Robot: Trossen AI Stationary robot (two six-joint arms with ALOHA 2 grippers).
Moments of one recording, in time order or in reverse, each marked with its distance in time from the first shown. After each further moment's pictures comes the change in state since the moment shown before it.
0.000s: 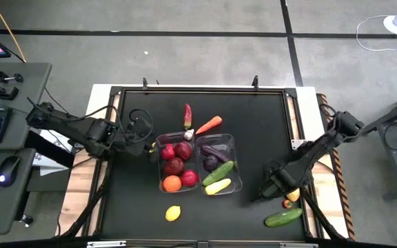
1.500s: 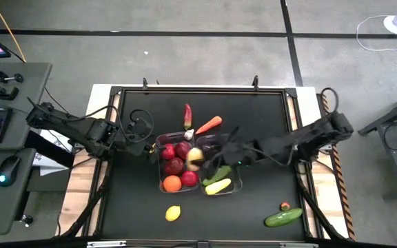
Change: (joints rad) left arm 0.001 0.000 0.000 -0.005 0.028 0.003; right arm -0.398 0.107 0.401 1.119 0.734 -1.015
